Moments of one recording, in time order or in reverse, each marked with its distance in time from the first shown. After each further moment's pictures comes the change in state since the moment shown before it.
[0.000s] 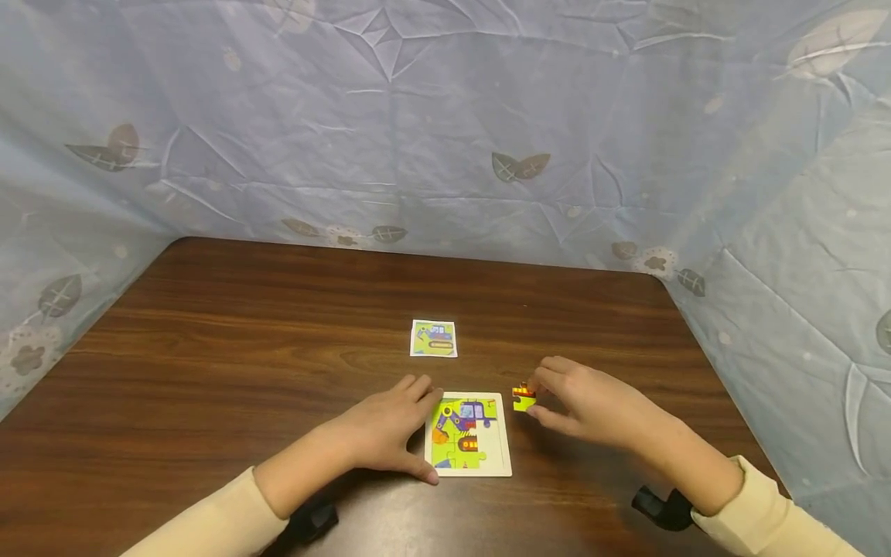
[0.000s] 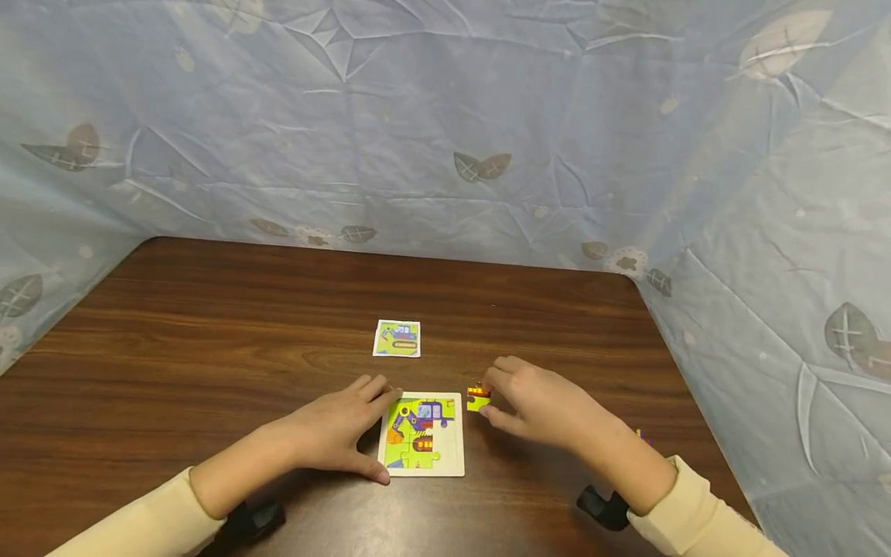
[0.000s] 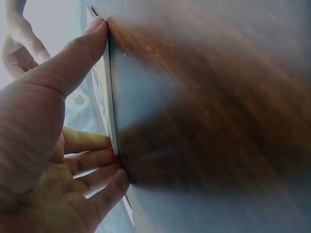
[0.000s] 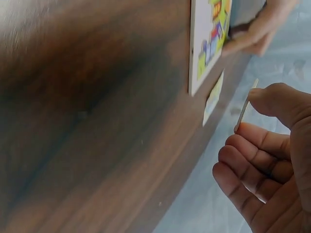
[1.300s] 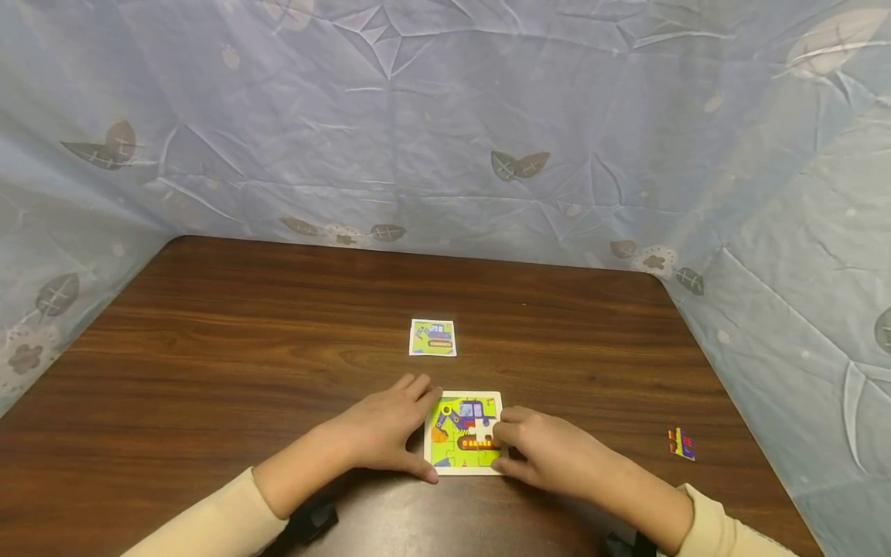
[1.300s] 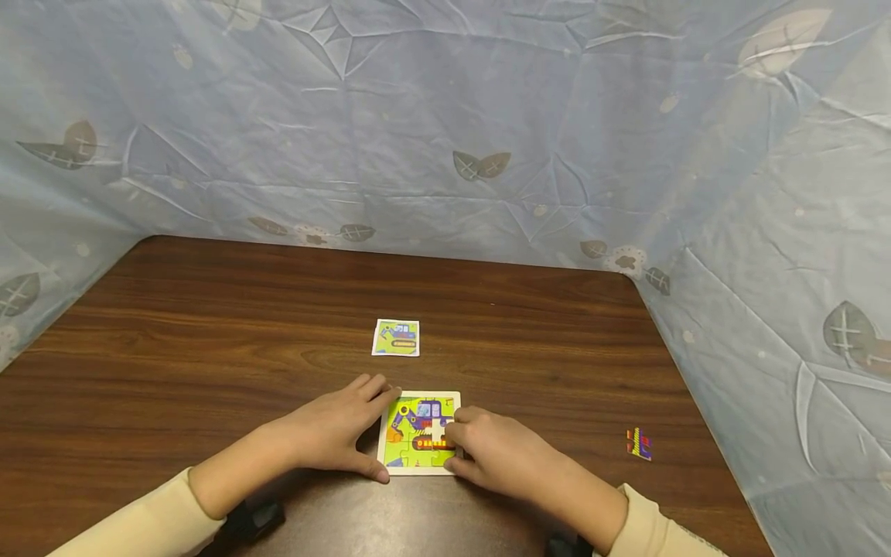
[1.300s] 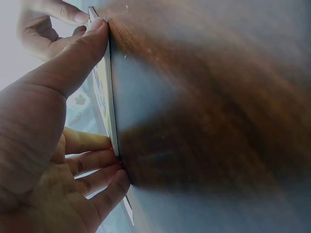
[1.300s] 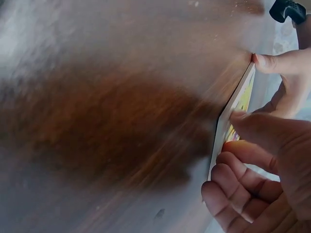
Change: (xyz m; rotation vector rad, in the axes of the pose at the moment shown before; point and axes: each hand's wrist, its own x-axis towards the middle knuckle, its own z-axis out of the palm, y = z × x) left_hand -0.002 0.003 -0.003 -0.033 0.001 -0.004; right_hand 0.006 -0.053 0.040 0.177 -0.180 0.068
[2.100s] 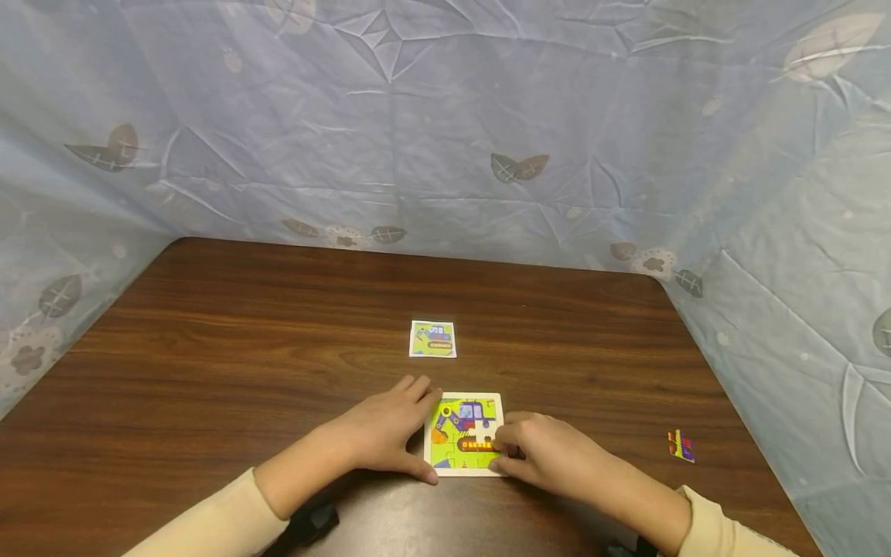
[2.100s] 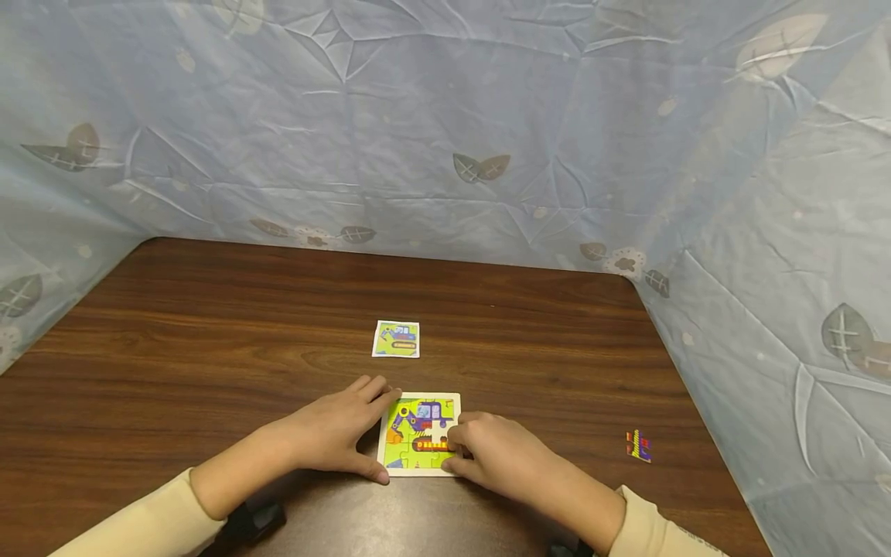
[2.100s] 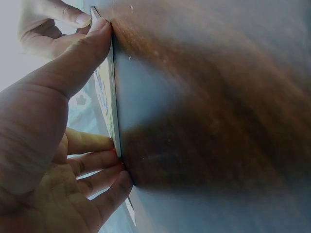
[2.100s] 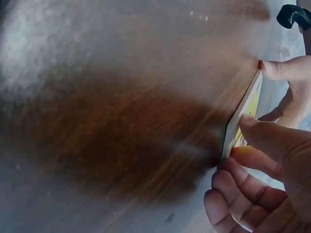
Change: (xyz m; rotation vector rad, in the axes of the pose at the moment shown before) left_hand -0.001 0.001 0.000 0.014 0.009 0.008; right_hand -0.001 0.000 0.003 0.107 0.033 0.082
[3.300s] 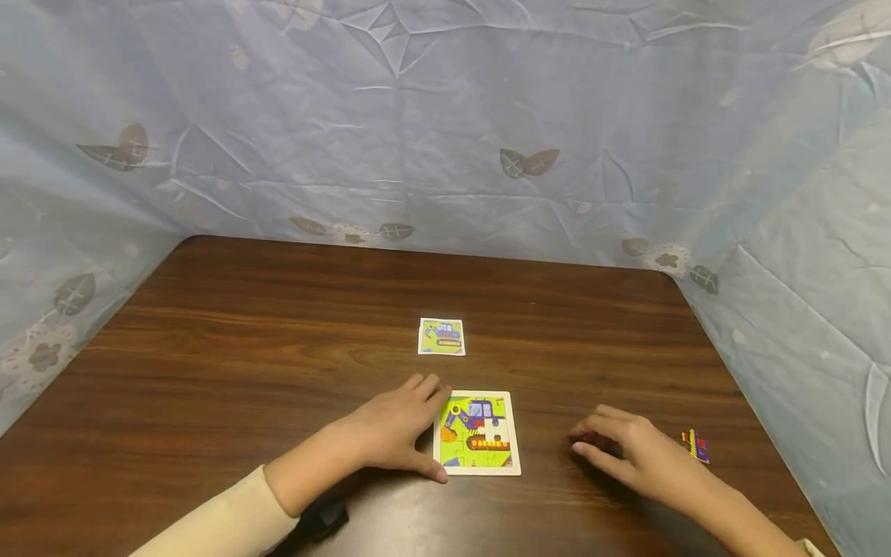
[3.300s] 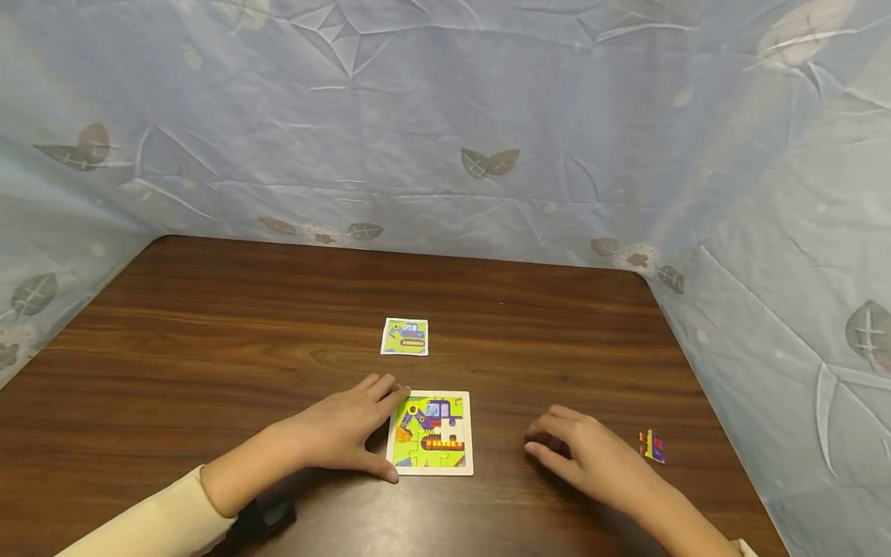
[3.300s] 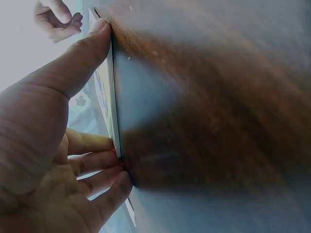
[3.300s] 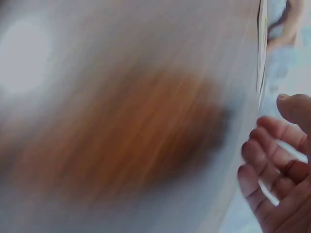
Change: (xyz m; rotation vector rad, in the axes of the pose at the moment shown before) left_hand 0.002 -0.002 0.000 0.010 -0.041 -0.019; right_hand -0.067 0.071 -0.001 0.043 0.331 -0.086
